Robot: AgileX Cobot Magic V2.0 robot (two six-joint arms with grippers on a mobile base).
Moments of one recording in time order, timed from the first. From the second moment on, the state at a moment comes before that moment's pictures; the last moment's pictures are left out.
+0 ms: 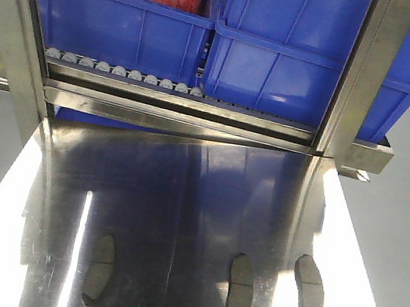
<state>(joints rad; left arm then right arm) -0.19 0.20 -0.50 0.13 1.04 -0.11 -0.03 -0.01 0.03 -0.07 0.14 0.00</state>
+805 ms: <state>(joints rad) -0.19 0.20 -0.50 0.13 1.04 -0.11 -0.03 -0.01 0.03 -0.07 0.13 0.00</state>
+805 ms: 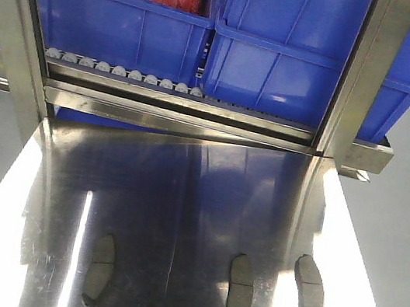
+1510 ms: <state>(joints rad) -0.19 0.20 -0.50 0.13 1.04 -0.11 -0.03 0.09 -0.34 -0.07 0.30 0.05</state>
